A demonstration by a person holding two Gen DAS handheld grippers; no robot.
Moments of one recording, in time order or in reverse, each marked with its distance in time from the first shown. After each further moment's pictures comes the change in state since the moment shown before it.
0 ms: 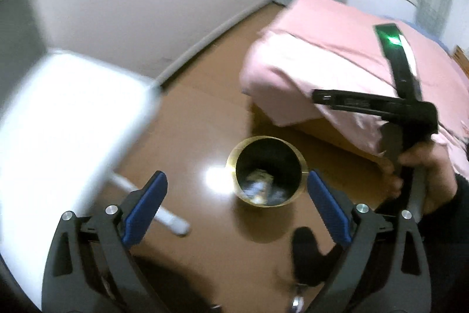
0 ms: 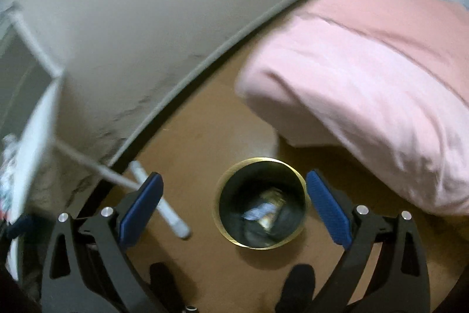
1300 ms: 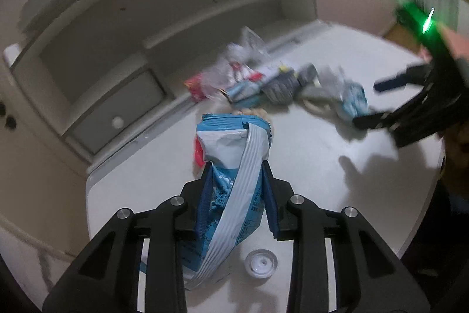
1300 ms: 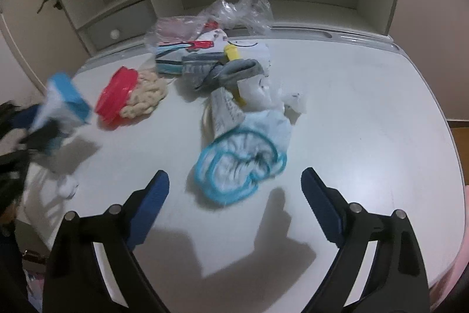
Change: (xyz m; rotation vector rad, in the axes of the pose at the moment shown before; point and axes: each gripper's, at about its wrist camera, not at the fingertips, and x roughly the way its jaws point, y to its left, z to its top) left arm -0.225 0.352 -0.167 -0.214 -0.037 0.550; right arm -0.001 0.543 -0.105 -0.797 0.203 0.392
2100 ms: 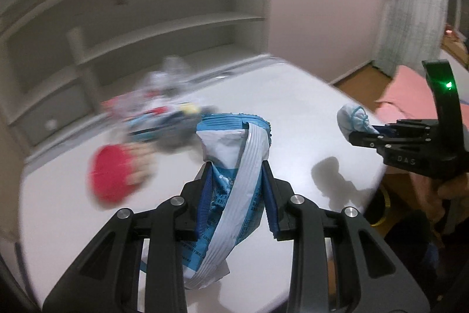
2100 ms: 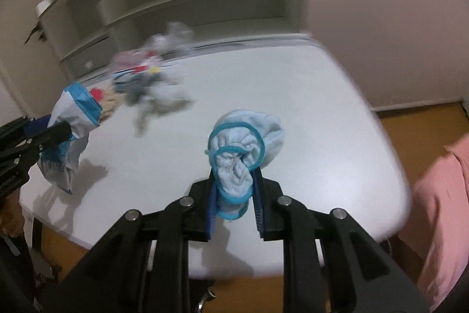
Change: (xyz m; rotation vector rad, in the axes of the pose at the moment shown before) left arm -0.012 -0.117 0.050 -0.131 -0.062 -0.273; right arm -0.103 -0.115 -0.076 0.139 -0.121 -0.117
